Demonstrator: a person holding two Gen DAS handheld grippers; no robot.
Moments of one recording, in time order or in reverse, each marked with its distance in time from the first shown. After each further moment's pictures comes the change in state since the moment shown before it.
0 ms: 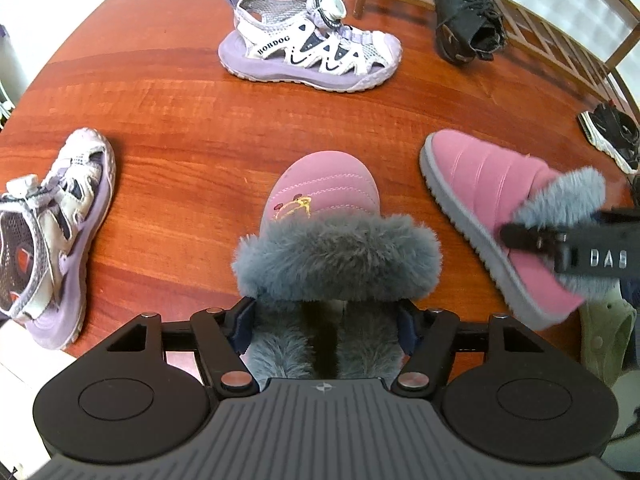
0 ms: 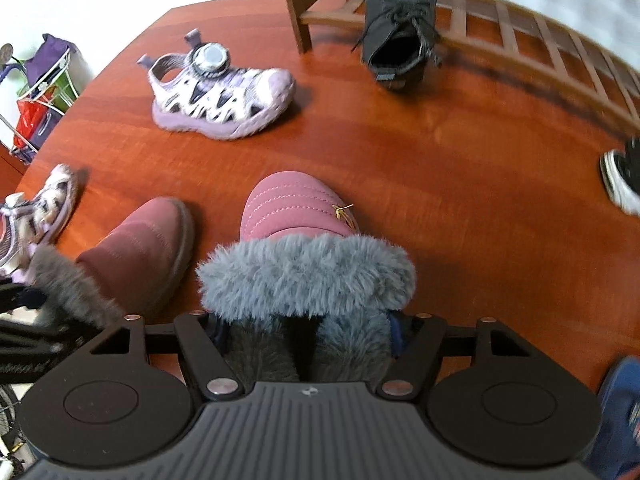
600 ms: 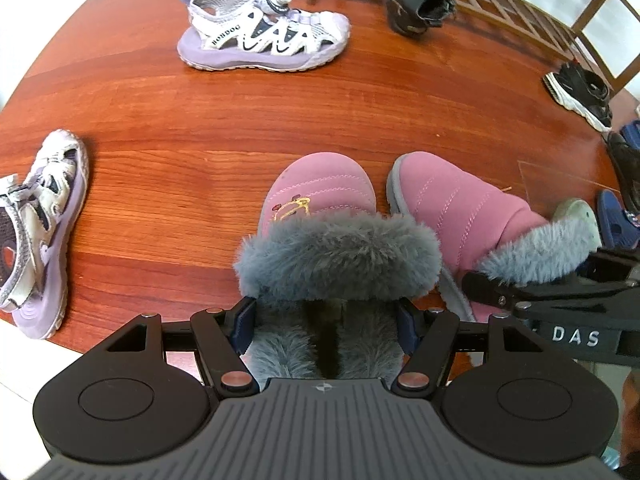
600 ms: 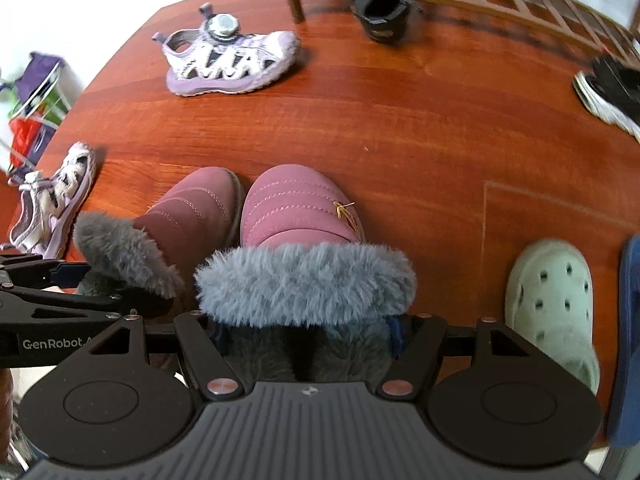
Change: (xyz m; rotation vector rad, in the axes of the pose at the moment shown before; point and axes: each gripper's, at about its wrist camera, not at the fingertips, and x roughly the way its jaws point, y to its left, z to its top) left arm -0.006 -0.019 -0.017 0.096 0.028 -0.054; right arm -0.024 0.028 -0.059 0.135 0.000 -0.023
